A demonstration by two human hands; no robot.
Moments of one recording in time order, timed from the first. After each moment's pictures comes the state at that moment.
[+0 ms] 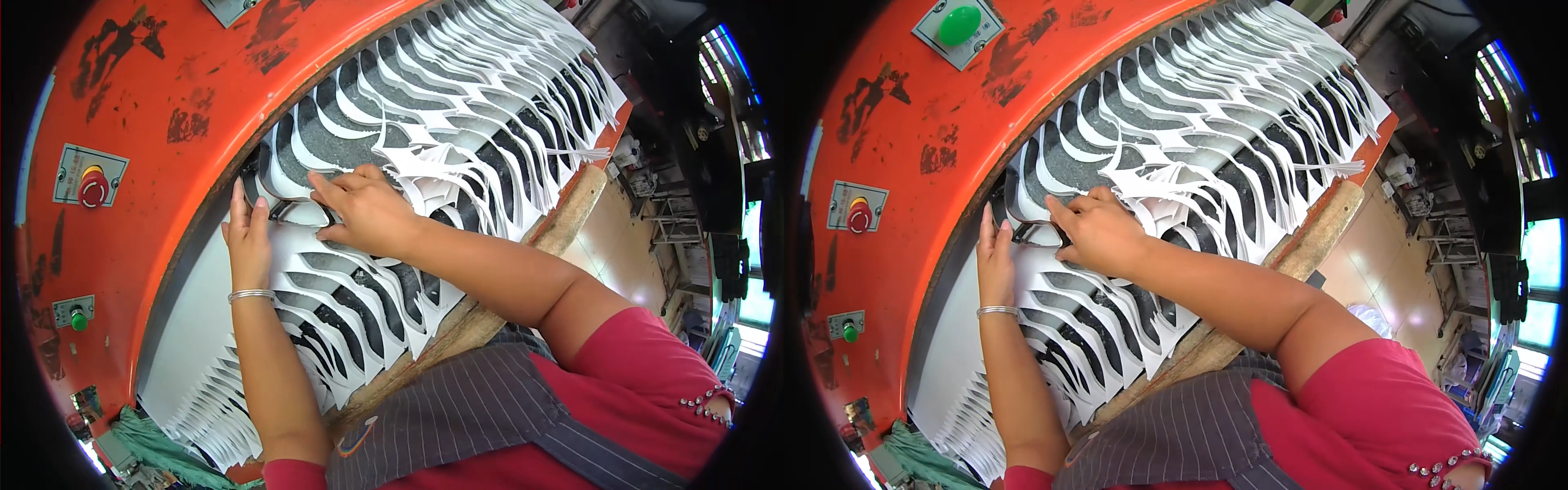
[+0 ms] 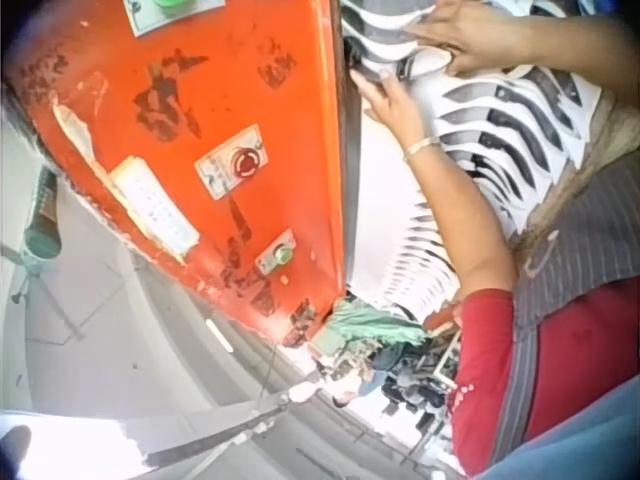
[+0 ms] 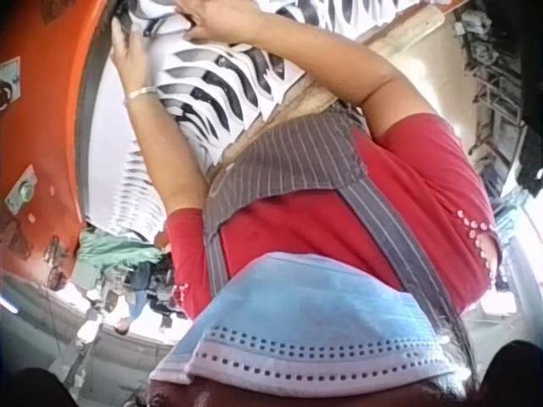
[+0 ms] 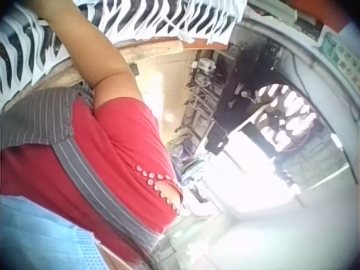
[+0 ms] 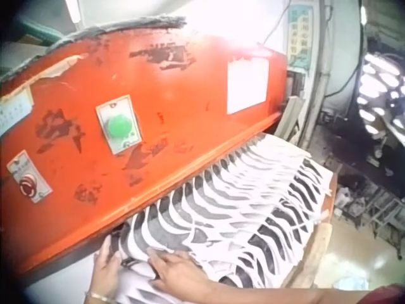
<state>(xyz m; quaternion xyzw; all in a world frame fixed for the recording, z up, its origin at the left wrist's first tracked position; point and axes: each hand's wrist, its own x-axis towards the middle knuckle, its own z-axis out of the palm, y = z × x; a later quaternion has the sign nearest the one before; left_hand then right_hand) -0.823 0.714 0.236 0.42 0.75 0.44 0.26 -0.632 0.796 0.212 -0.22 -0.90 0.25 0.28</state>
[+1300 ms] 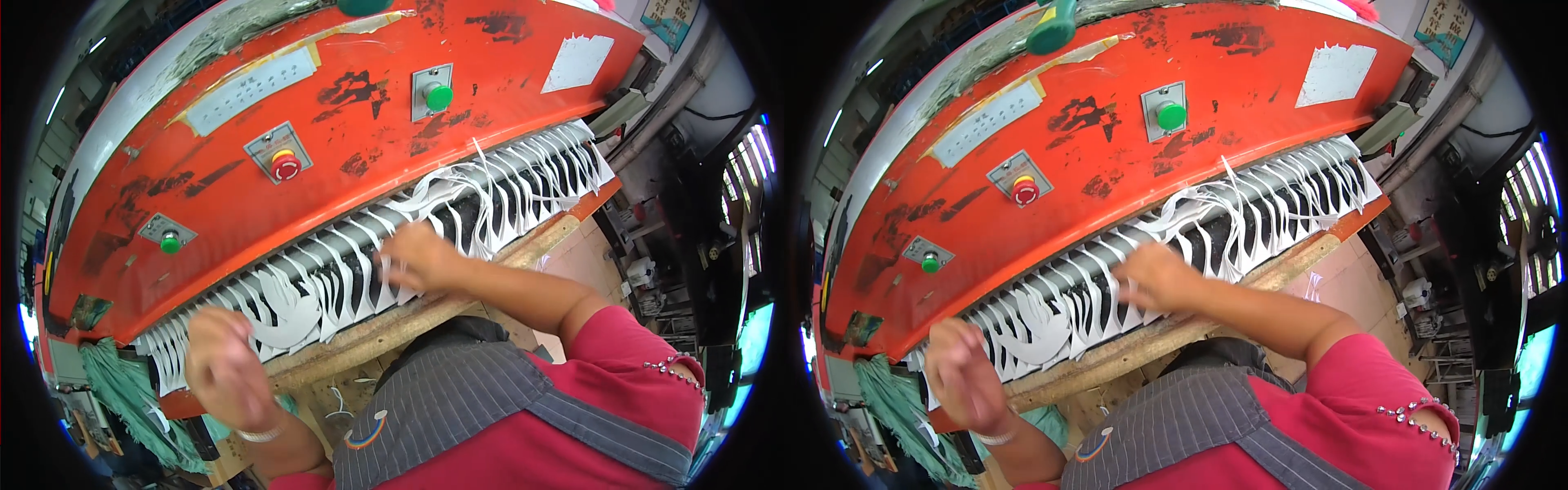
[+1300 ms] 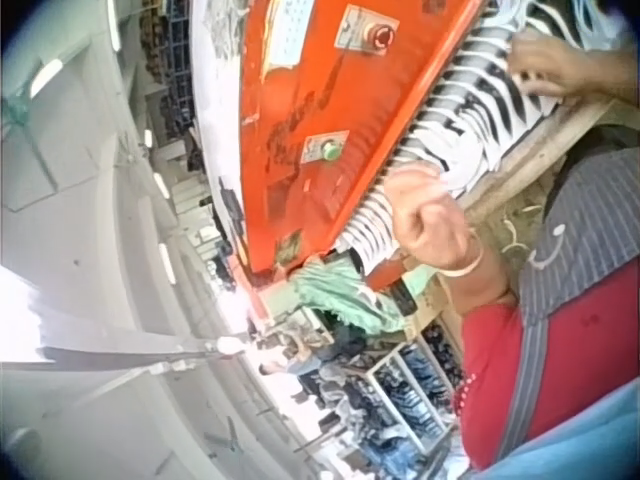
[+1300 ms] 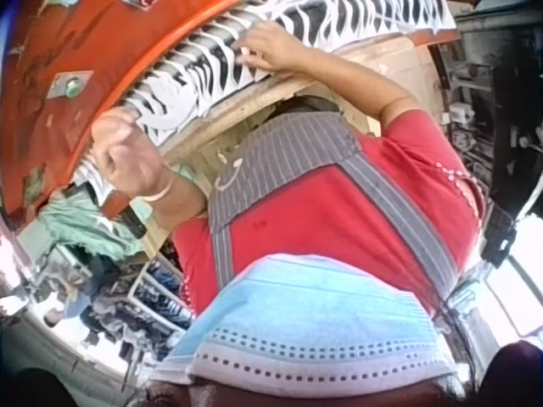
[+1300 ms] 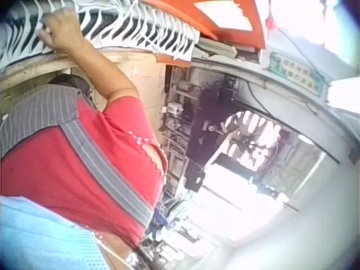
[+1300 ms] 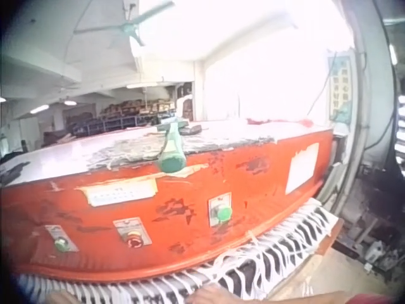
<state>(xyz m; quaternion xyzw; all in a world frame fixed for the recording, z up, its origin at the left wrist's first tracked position) -0.654 0.452 0.399 0.52 0.48 0.71 -0.04 -0.538 0.705 0.270 0.05 -0.94 0.22 0.25</state>
